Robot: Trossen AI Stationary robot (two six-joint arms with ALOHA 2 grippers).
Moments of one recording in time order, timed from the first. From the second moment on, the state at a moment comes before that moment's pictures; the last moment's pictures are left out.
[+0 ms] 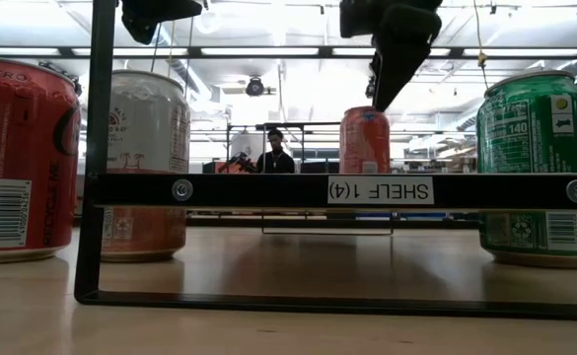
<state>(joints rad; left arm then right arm) -0.36 0.90 0.64 0.03 -0.46 -0.12 0.07 1.61 1.41 -1.05 0.29 0.19</state>
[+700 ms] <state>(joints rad) -0.36 0.90 0.64 0.03 -0.46 -0.12 0.06 1.45 1.25 -0.99 0.29 0.08</state>
